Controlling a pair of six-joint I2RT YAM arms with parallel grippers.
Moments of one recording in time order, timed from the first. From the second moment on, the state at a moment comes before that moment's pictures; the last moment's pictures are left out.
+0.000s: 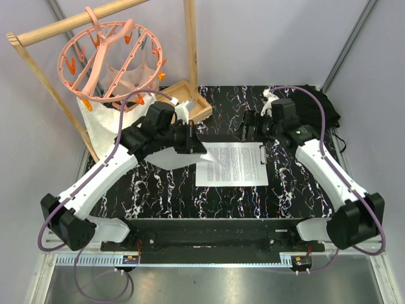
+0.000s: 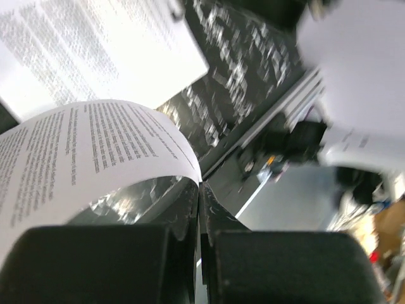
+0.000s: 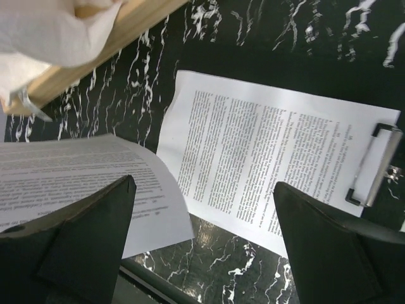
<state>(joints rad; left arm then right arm) -0.63 1.29 1.33 -0.71 0.47 -0.53 0.35 1.35 1.18 -0.48 -0.28 0.37</state>
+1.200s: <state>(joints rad) -1.12 1.67 0.92 0.27 -0.44 -0.98 0.17 1.33 0.95 -0.56 -0.09 0.55</state>
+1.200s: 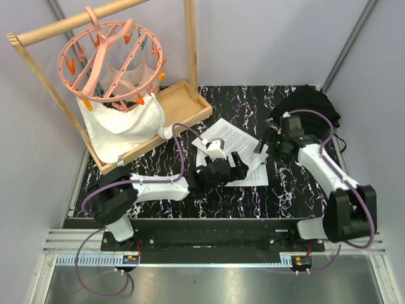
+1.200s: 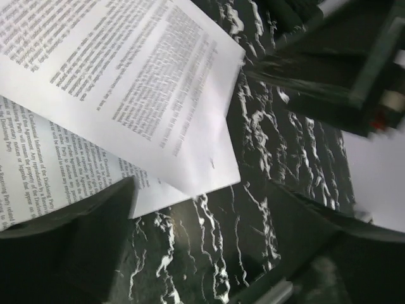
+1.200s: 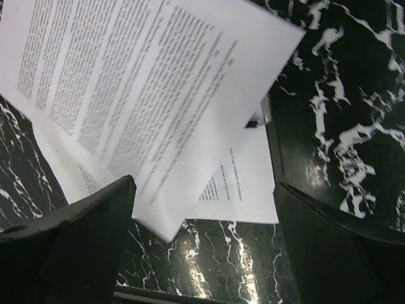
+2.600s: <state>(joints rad) -0.60 1.04 0.84 -0.35 0.10 -0.58 0.33 2.59 2.29 -0.49 -0.19 0.52</state>
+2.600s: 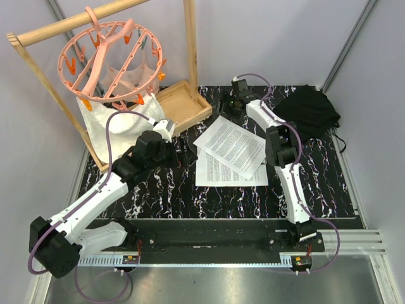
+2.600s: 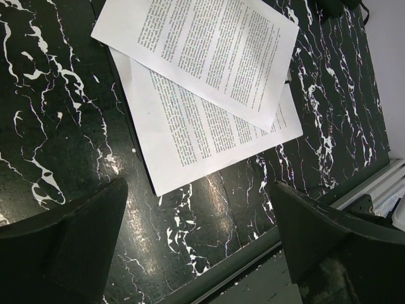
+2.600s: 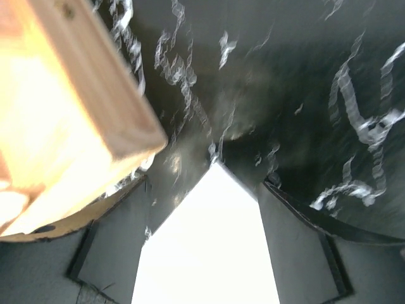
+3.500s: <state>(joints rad) -0.53 1.37 0.89 -0.33 0.24 -0.58 0.40 2.00 1.53 -0.38 -0.27 0.44</state>
